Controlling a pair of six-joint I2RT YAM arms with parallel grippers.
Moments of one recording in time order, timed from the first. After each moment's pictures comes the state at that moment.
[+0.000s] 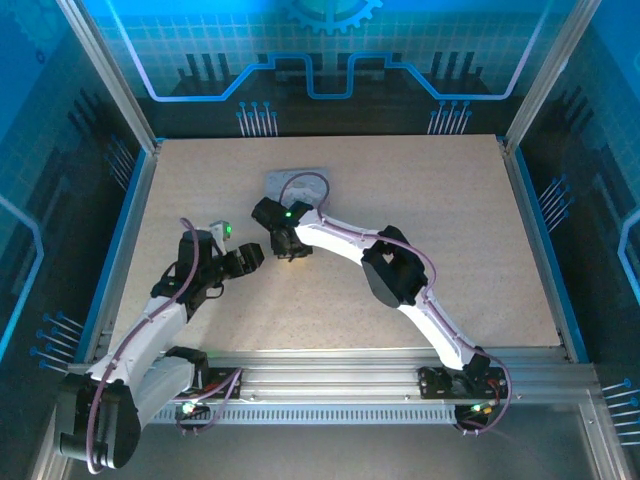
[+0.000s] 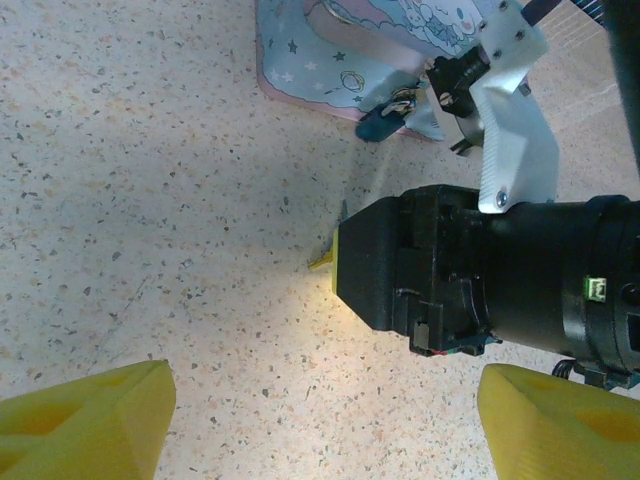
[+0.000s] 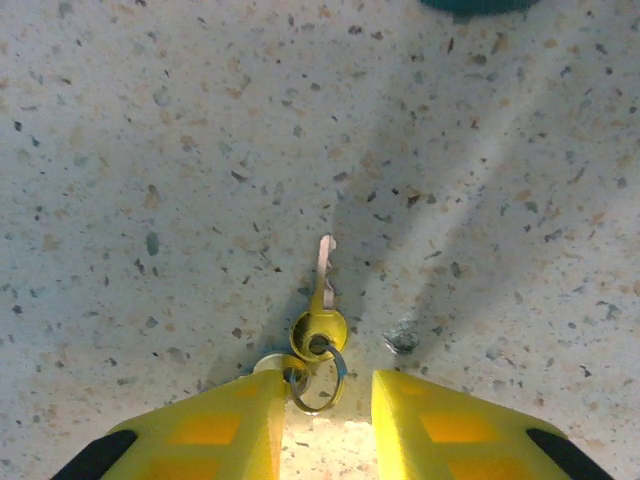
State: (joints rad) left arm -0.14 0.94 0.47 -0.21 0.27 -0.53; right arm 0.89 2.44 2.11 -0.96 0.18 0.78
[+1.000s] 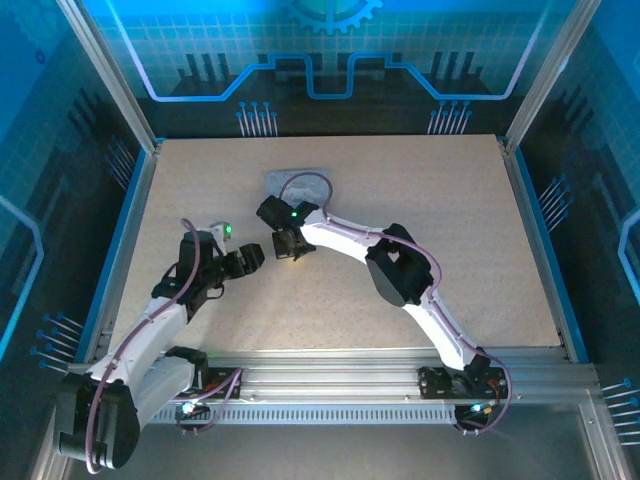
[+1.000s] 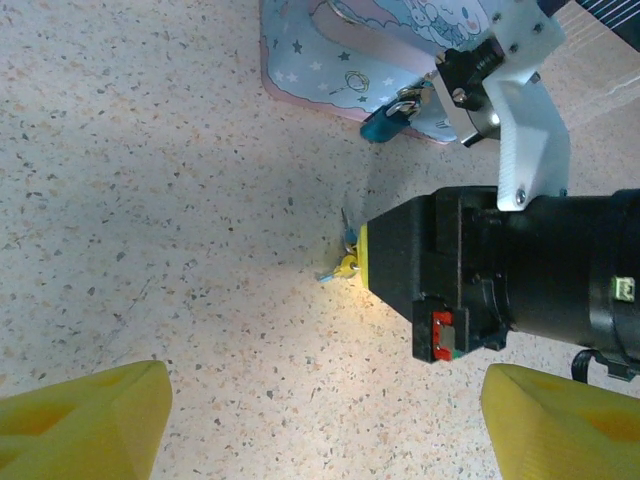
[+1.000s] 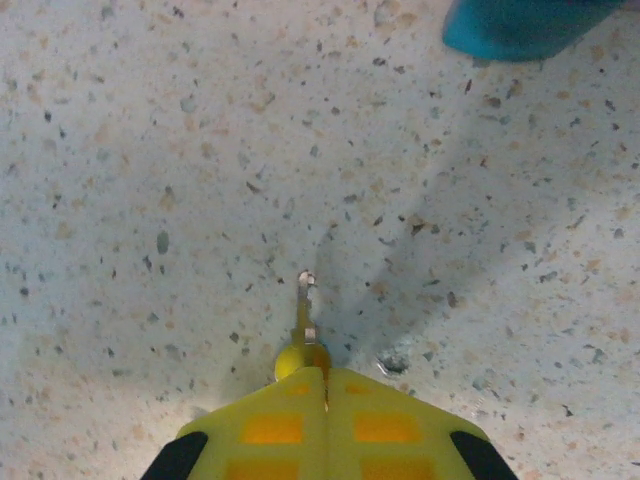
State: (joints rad) left arm -0.14 0.94 0.46 -0.19 0.26 -0.54; right arm 0.88 2.38 1.98 -0.85 0.15 0.64
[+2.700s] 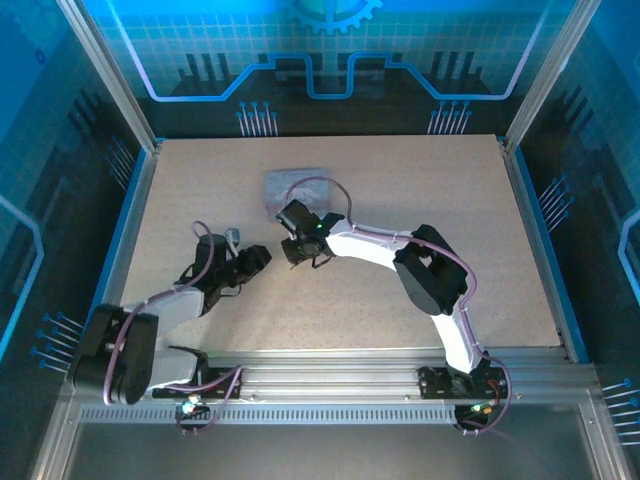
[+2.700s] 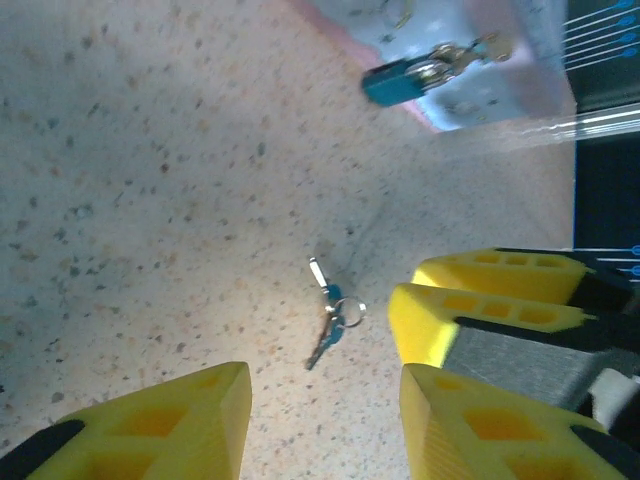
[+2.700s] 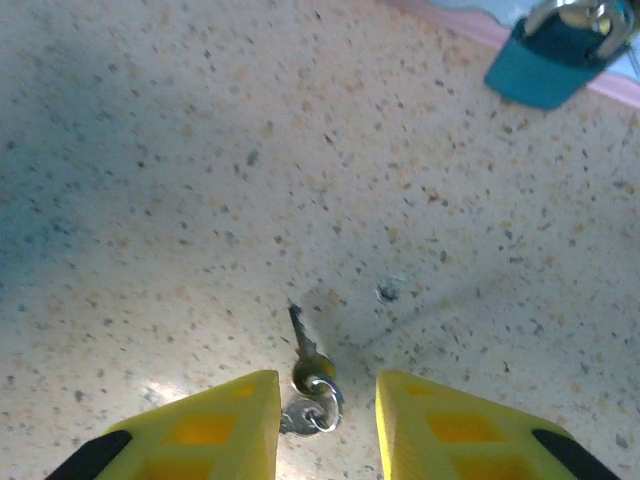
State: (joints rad) left arm -0.16 1.25 0.36 0.25 0.39 -0.88; right arm 0.86 2.11 1.58 -0.52 0.08 0.36
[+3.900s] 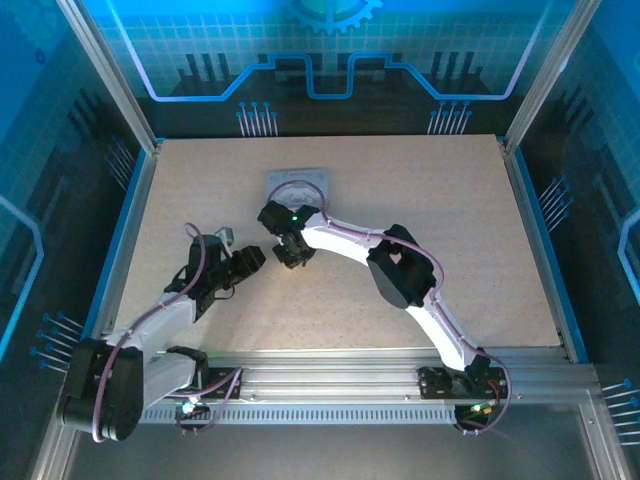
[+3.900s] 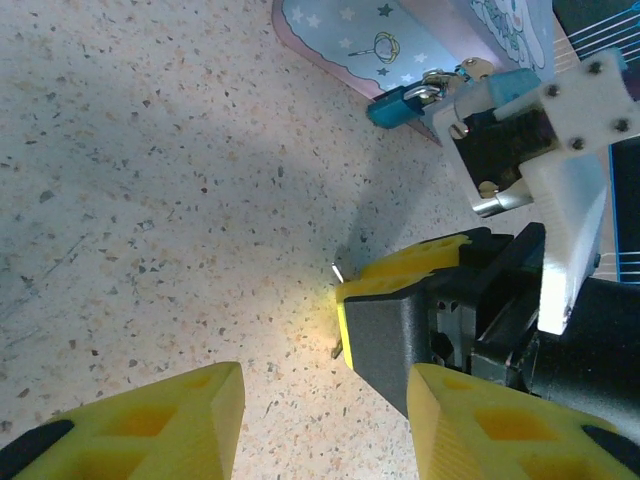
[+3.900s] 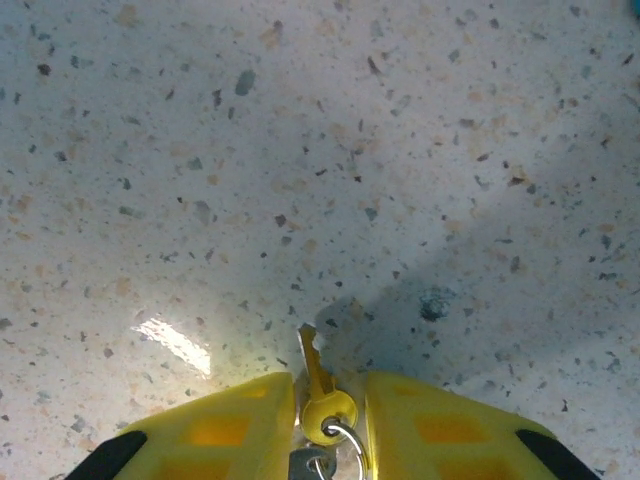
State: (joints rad) left arm -0.16 1.09 0.37 0.05 0.31 -0.79; right arm 0.89 2.37 1.96 -0.90 0.13 0.27
